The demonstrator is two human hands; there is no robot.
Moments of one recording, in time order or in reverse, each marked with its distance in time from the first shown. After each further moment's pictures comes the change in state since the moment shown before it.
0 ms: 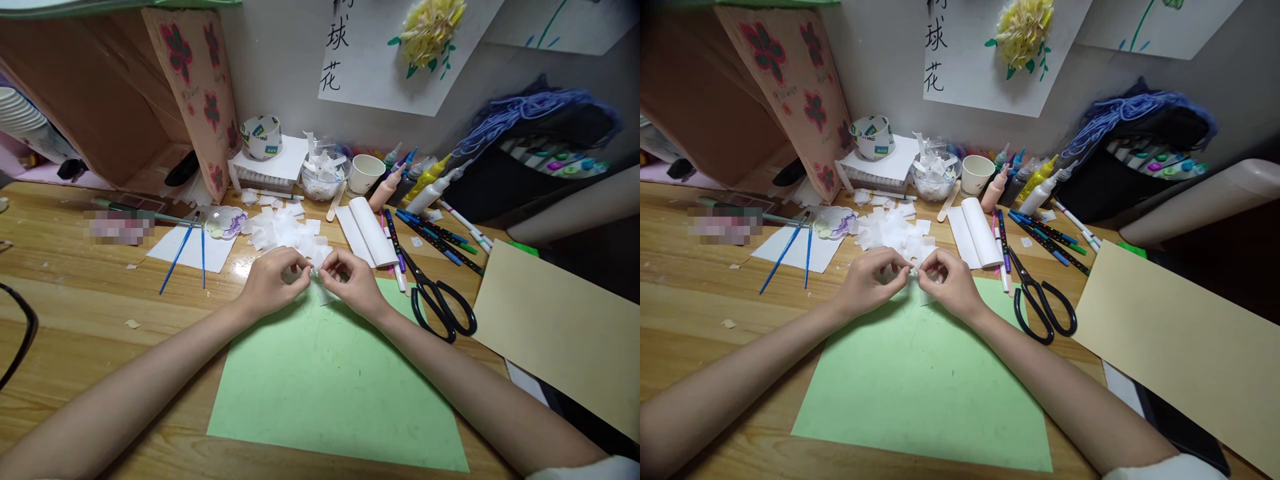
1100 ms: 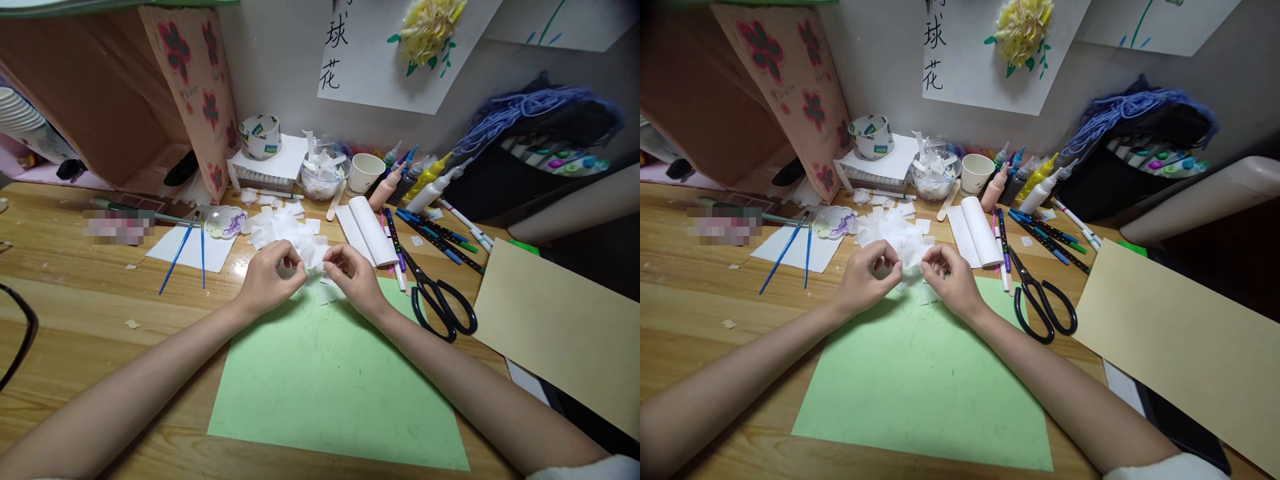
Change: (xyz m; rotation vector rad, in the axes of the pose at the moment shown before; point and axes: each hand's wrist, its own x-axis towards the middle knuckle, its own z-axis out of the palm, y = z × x) left_hand 0.002 0.001 -0.001 -0.036 0.076 -0.095; right_hand 0.000 0.002 0.000 0.082 0.041 0.039
